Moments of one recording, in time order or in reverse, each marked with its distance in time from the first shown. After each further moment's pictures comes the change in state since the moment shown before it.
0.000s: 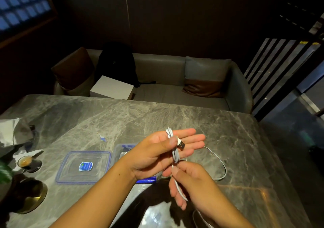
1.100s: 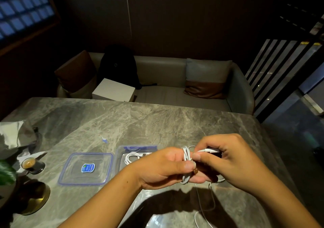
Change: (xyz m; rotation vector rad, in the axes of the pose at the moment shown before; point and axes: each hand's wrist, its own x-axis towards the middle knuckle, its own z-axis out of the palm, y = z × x) left_hand 0.003 -0.017 0.011 0.163 -0.050 -0.230; right_hand -0.008 -0.053 -0.067 -0.670 0.217 -0.457
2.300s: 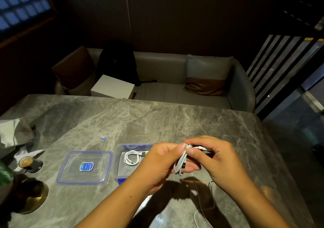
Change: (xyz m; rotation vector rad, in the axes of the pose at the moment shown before) left_hand 0.007 -0.015 0.003 -0.007 0.560 0.188; right_hand 0.006 0.035 0.043 0.231 0.183 0.106
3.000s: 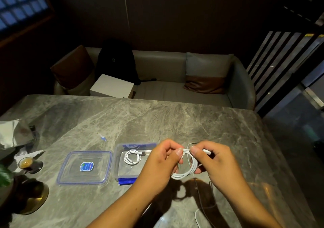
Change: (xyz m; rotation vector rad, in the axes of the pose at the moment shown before) left_hand 0.001 -0.022 -0.007 0.255 0.165 0.220; right_hand -0.007 0.013 0.014 0.273 0.082 0.250
